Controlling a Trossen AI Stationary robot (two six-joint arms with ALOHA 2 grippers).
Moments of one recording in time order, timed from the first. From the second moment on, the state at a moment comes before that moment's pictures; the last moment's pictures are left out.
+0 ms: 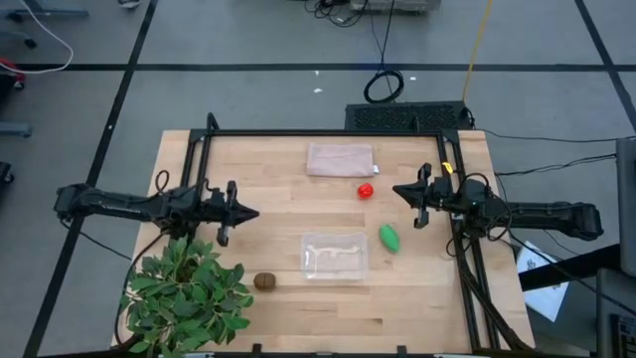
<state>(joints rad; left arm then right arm) -0.04 0.43 0.07 0.32 0.03 -0.14 -0.21 0.44 0.02 0.60 -0.03 0.07</state>
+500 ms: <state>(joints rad) -0.03 0.76 0.26 0.26 0.03 -0.12 -0.21 0.44 0.02 0.60 -0.03 0.07</state>
